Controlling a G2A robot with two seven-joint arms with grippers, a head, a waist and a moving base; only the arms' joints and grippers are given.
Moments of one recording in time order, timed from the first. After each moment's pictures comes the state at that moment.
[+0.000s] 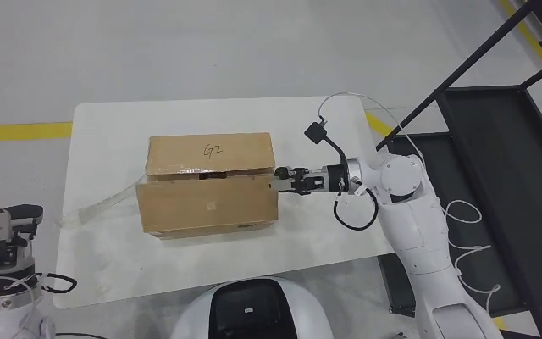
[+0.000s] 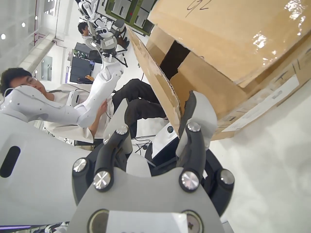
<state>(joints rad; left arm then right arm) 1.94 -1.20 -1.99 -1.83 -0.10 -0.76 -0.08 -1.16 -1.22 1.40 -1.67 0.09 -0.31 1.36</state>
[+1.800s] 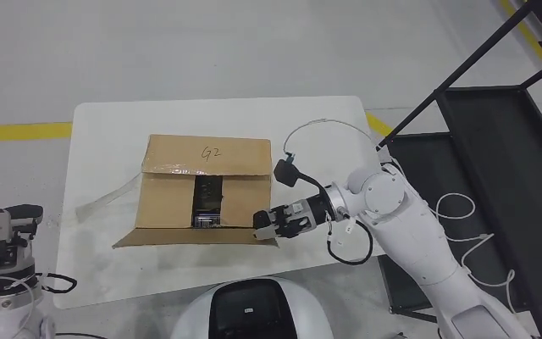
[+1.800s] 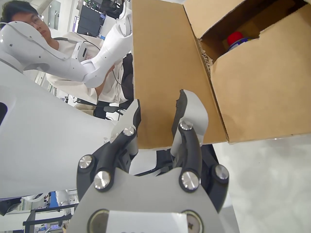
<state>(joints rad) 1.94 -1.20 -1.99 -1.83 -0.10 -0.76 -0.08 -1.13 -1.06 1.11 -1.78 0.20 -0.38 1.32</state>
